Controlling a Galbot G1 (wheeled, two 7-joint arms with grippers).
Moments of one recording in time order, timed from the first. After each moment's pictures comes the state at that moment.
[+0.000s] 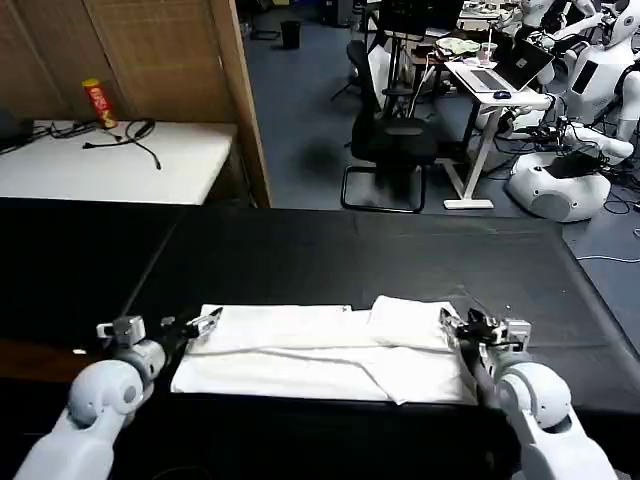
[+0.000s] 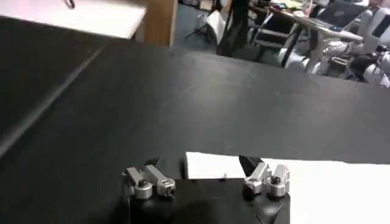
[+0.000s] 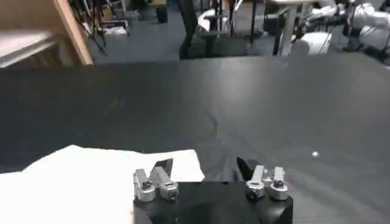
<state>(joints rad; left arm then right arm) 1.23 -1.01 -0.54 -1.82 -0.79 0.58 -0.06 -1.19 1.16 0.52 1.80 0.55 -0.58 0.12</state>
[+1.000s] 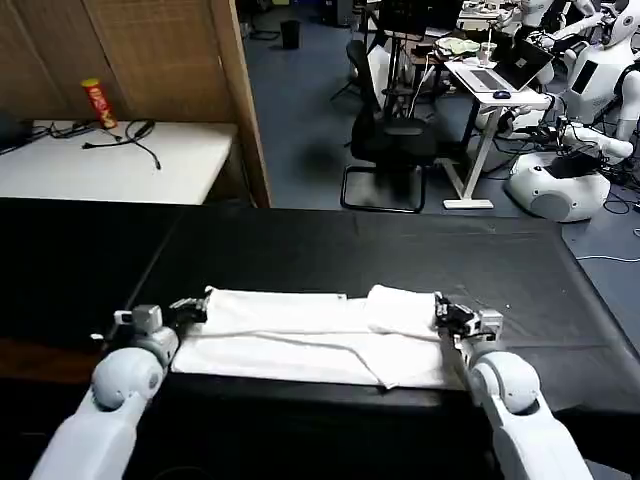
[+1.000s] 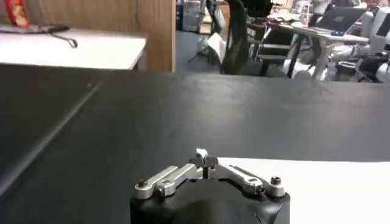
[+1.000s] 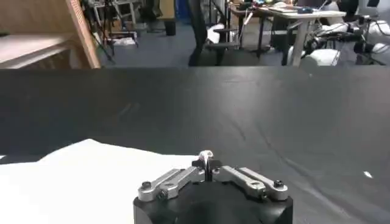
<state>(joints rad) 1.09 -1.06 -0.47 -1.71 -0.55 0.46 -0.02 -1.06 1.17 0.45 1.69 0.46 -0.49 0.01</state>
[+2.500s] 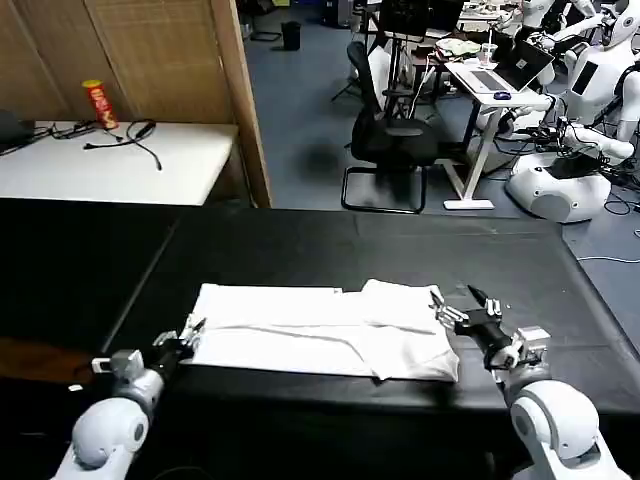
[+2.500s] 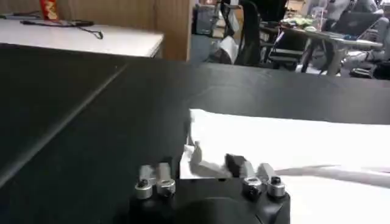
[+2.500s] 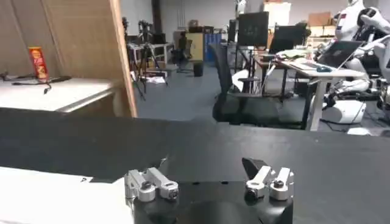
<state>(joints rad) 1.36 -1.13 -0.61 -1.82 -0.56 0.42 0.02 -1.36 1.12 0.61 2.08 0.45 -0.45 -0.03</state>
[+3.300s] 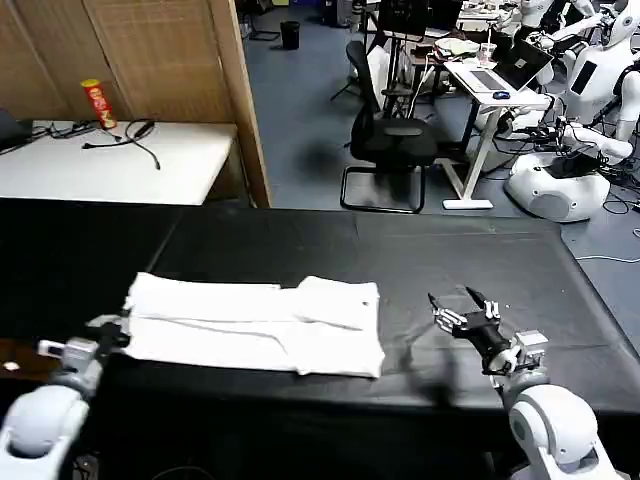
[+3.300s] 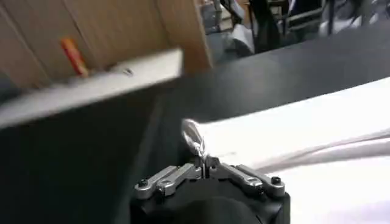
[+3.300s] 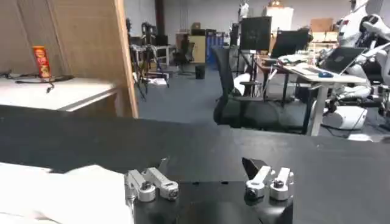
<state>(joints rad) 1.41 -0.86 -0.75 -1.78 -0.23 0.29 0.04 -1.38 1.15 0.61 2.09 0.43 -0.43 -0.03</state>
